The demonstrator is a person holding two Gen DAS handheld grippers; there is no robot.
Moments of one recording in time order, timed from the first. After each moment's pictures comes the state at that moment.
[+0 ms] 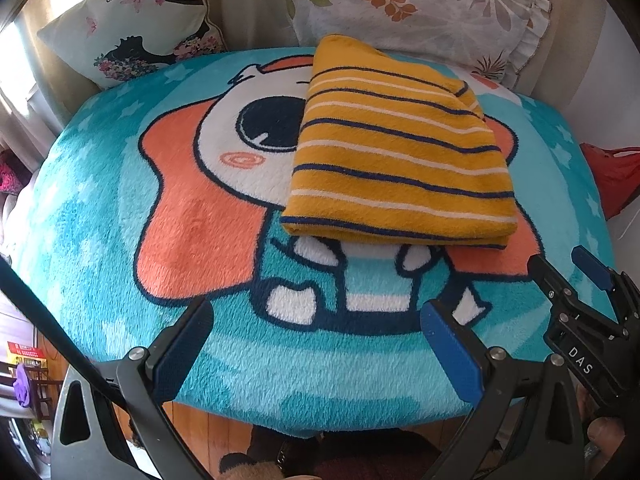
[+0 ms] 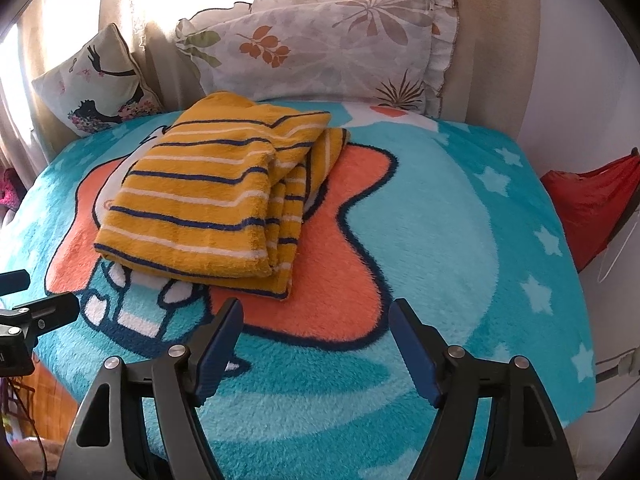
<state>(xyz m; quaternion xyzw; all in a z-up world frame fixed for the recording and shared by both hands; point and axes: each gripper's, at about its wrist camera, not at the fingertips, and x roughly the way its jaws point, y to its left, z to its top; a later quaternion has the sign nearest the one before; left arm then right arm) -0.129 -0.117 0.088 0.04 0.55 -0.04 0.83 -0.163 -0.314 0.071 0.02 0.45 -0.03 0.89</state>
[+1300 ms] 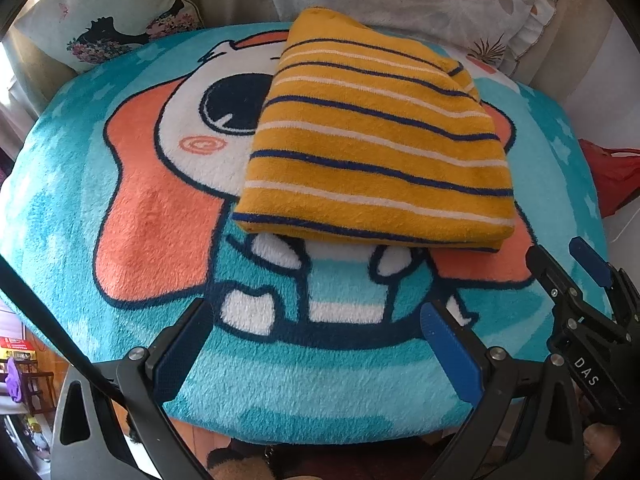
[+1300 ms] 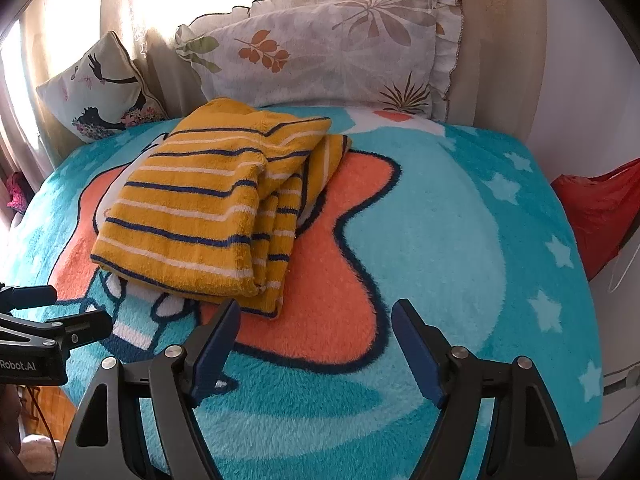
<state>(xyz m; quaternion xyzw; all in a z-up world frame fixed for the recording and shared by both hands) -0.109 -0.137 0.066 0.02 0.59 -0.06 0.81 -0.152 -0.329 0.068 0.03 0.44 -0.01 0.90</state>
